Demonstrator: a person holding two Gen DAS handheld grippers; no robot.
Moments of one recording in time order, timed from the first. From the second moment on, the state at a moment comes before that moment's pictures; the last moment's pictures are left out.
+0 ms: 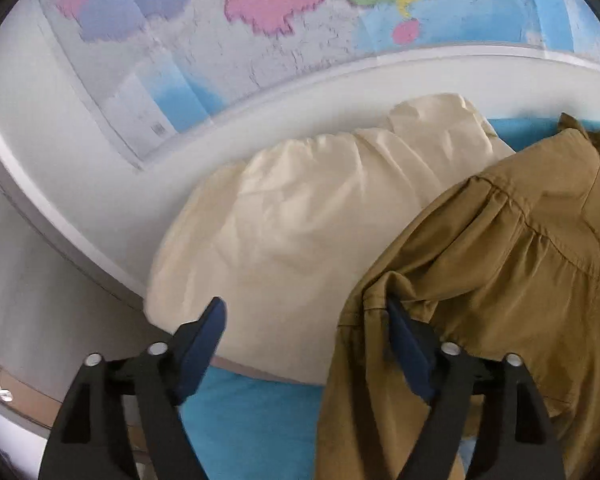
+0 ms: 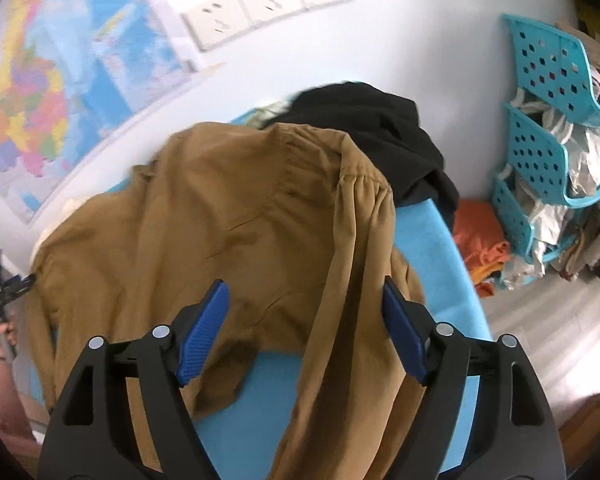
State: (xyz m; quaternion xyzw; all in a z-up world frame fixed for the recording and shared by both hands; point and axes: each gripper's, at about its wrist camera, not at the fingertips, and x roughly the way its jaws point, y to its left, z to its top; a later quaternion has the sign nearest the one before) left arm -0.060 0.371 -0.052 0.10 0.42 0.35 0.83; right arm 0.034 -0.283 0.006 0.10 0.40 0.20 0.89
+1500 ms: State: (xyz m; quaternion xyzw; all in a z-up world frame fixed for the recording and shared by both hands) left arm -0.090 0.062 -0.090 -0.02 0.44 -0.28 0.85; right arm -0.073 -0.215 -0.071 0.20 0.42 0.37 0.81
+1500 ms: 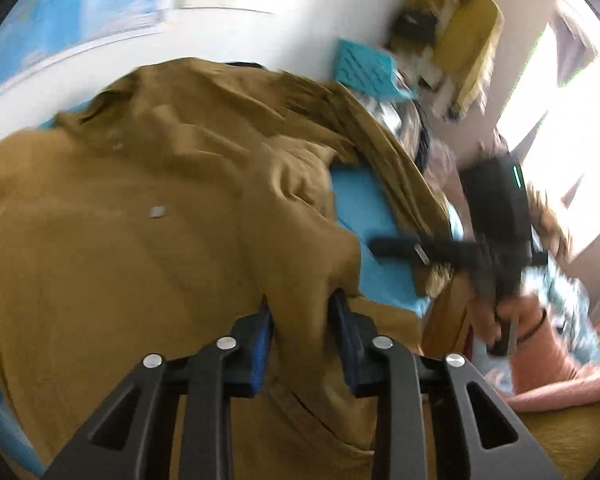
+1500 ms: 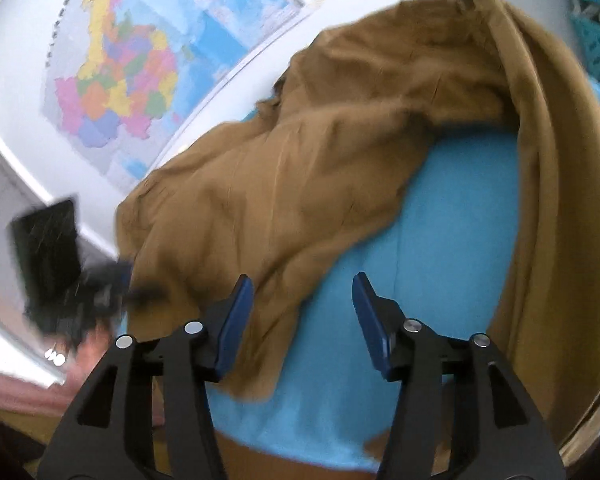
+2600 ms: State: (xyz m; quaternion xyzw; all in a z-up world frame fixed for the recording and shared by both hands) left arm -0.087 0.038 -0.125 0.07 0.46 -0.28 0.84; right arm -0.115 -0.331 -0.032 0.23 0.37 0.20 0.88
